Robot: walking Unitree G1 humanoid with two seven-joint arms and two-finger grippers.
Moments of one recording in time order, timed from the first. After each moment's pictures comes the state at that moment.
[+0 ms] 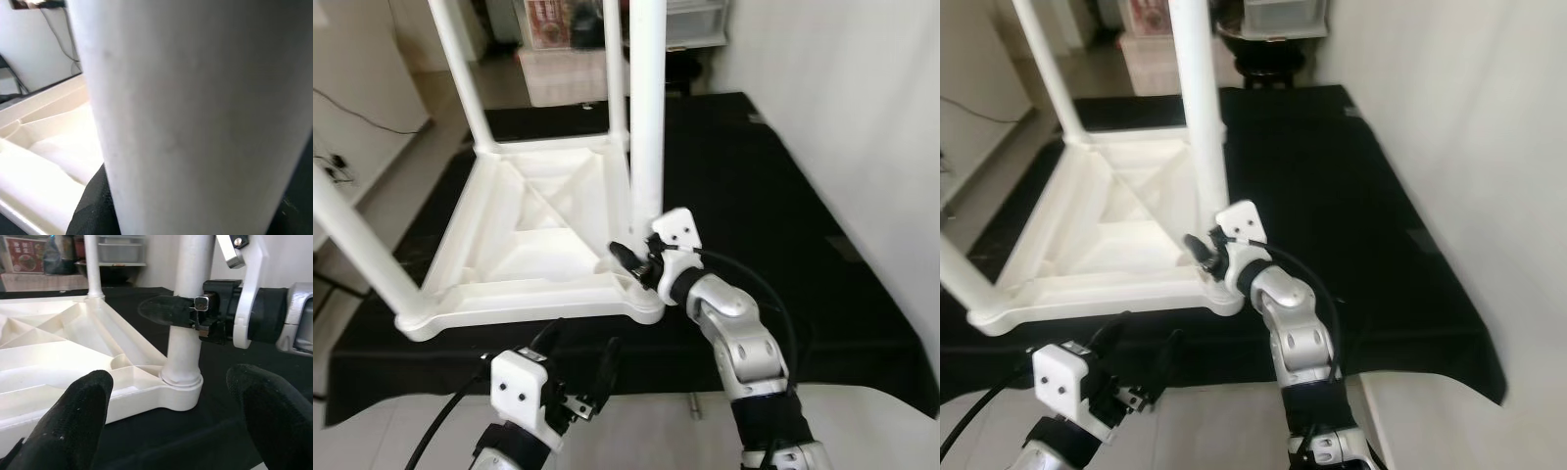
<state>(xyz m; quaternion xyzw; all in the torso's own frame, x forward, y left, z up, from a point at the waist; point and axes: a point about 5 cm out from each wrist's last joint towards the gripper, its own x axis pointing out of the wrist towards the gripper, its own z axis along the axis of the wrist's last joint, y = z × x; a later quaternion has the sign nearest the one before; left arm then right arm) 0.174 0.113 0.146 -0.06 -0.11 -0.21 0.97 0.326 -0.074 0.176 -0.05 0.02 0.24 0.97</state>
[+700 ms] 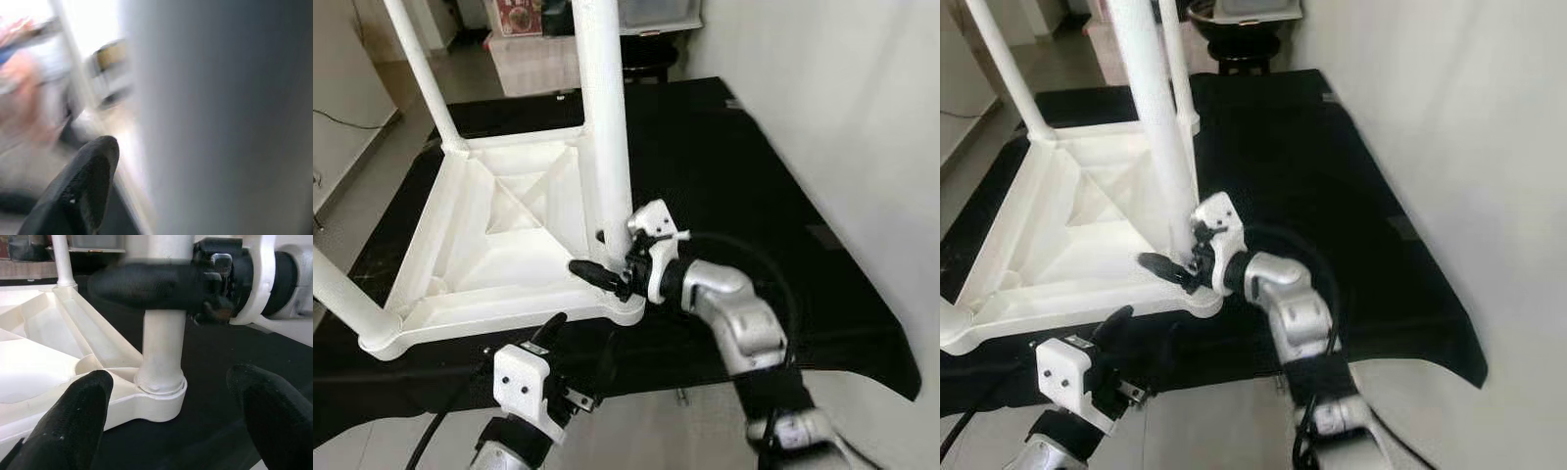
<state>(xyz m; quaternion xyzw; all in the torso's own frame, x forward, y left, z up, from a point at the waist) 0.178 0.111 0.147 -0.06 -0.11 -0.21 0.97 0.334 -0.060 0.209 -0.06 0.00 0.58 0.81</state>
